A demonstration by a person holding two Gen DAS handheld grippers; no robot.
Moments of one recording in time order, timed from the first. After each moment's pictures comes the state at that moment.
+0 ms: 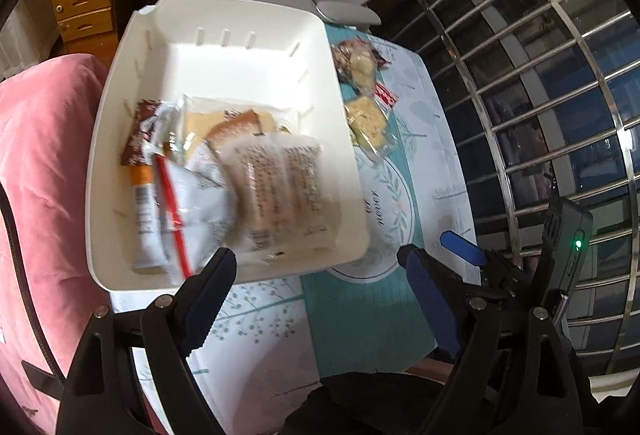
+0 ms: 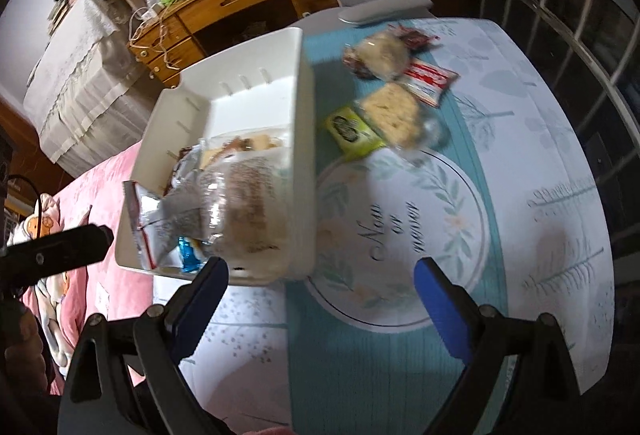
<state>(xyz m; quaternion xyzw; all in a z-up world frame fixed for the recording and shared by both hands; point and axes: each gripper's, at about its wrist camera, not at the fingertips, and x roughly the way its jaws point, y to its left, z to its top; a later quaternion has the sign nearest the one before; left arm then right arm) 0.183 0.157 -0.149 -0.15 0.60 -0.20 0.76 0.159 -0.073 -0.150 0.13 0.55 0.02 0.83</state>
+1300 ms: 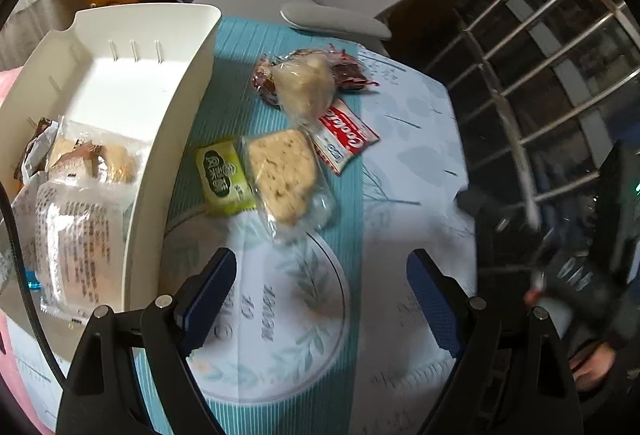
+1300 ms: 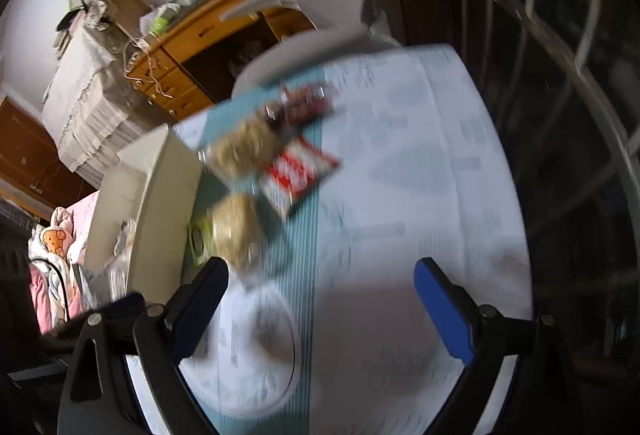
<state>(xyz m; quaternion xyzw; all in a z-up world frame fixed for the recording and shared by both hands) 0.263 -0.057 -0.198 -0.17 0.57 -0.06 0.80 0.281 -0.287 -0.166 0.13 0.53 0.09 0.83</state>
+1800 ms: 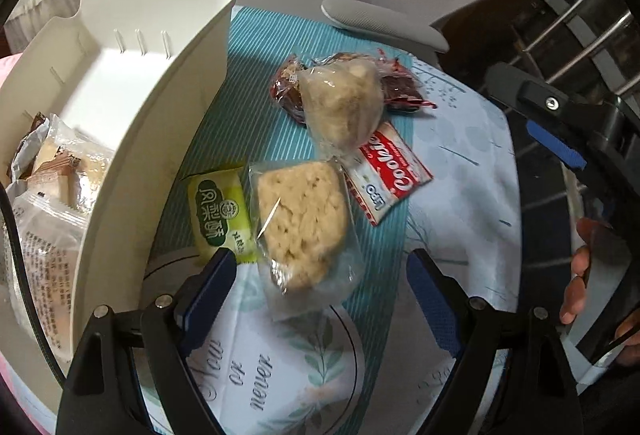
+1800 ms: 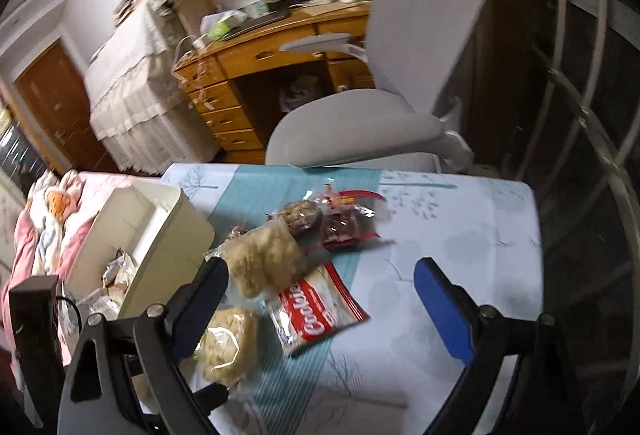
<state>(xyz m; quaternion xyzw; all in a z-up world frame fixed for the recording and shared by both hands) 0.315 -0.071 -0.245 -0.17 0.57 0.03 0.80 0.389 -0.258 -0.165 0.05 0.45 0.19 0.87</state>
